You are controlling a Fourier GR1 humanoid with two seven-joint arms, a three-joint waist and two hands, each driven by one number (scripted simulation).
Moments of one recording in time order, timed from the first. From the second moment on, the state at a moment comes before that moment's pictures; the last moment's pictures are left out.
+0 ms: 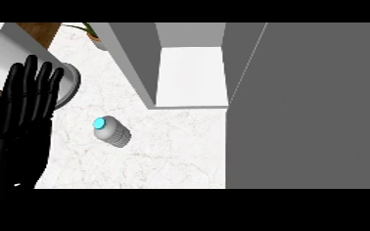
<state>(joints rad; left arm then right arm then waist) -0.02 0.07 -0.01 -2.10 0.03 -0.02 0.00 -0.02 -0.12 0.00 -2.10 0.00 0.00 0.02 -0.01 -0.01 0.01</state>
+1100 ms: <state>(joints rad) 0.15 0.00 -0.43 -2.32 -0.59 0.82 0.48 0.25 -0.07 0.33 -2.46 -0.04 0.08 0.21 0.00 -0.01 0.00</state>
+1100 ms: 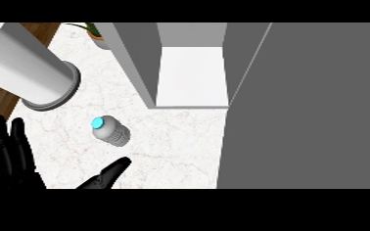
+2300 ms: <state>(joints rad) 0.15 0.00 -0.53 -2.31 -0.87 0.83 0.75 0.21 -0.07 0.54 -2.49 0.05 -0.09 0.32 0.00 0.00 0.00</state>
